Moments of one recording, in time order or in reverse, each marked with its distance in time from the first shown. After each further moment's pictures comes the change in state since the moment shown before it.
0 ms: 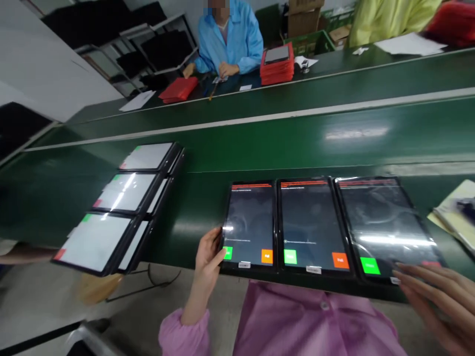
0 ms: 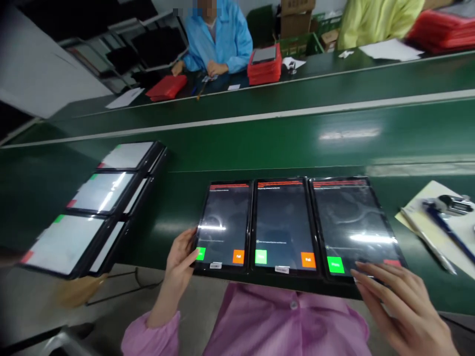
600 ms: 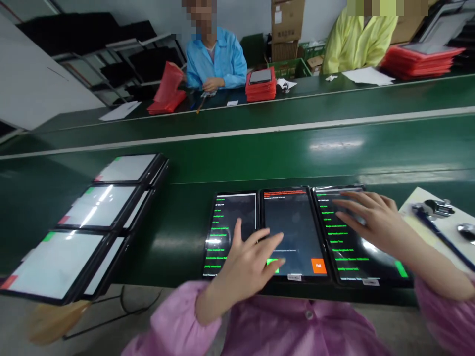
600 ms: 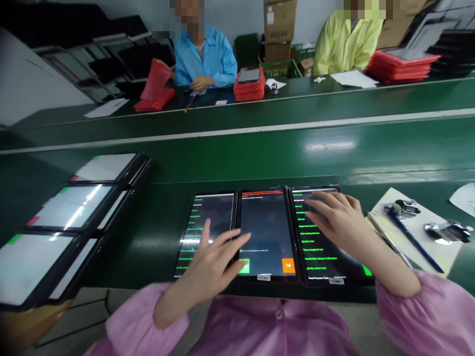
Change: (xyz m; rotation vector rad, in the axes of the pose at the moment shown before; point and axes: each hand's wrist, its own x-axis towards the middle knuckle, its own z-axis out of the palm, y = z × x) left_hand -0.016 0.064 0.134 0.942 -0.767 0.959; right_hand 0.109 0.076 0.024 -0.258 -0.157 0.018
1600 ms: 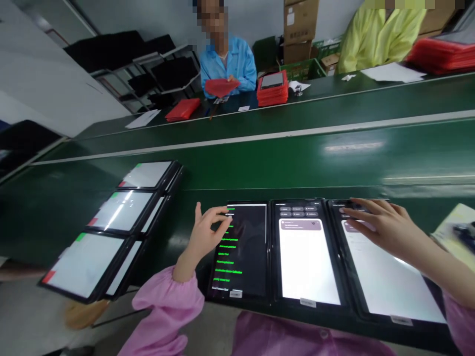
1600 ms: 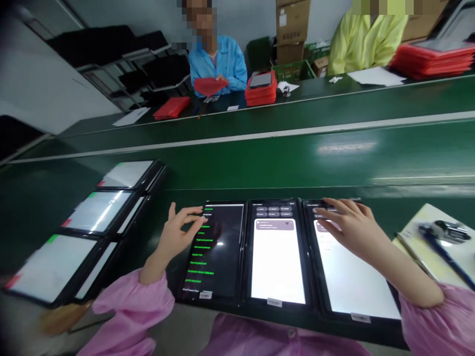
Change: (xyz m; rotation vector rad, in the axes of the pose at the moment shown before) left_hand -0.004 -0.116 -0.068 0.134 0.173 -0.435; right_hand 0.014 0.032 0.036 -0.055 -0.062 -0.101
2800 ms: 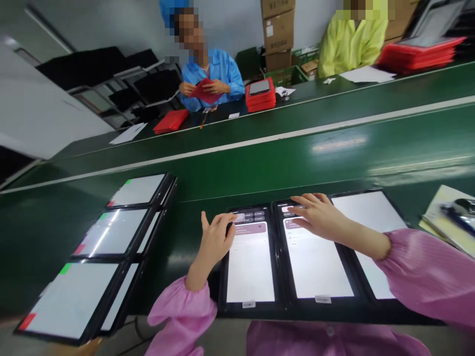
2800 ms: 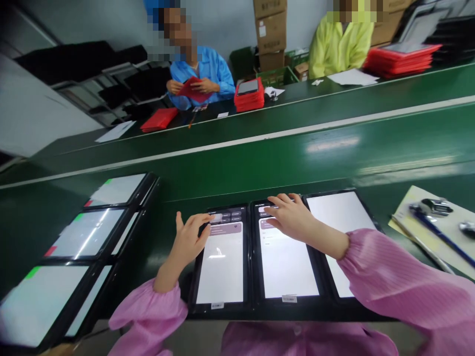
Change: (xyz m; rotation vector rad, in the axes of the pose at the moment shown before) left_hand 0.002 -0.016 0.018 0.154 -0.065 0.107; right_hand 0.091 -0.107 0.018 0.068 -0.166 -0.116
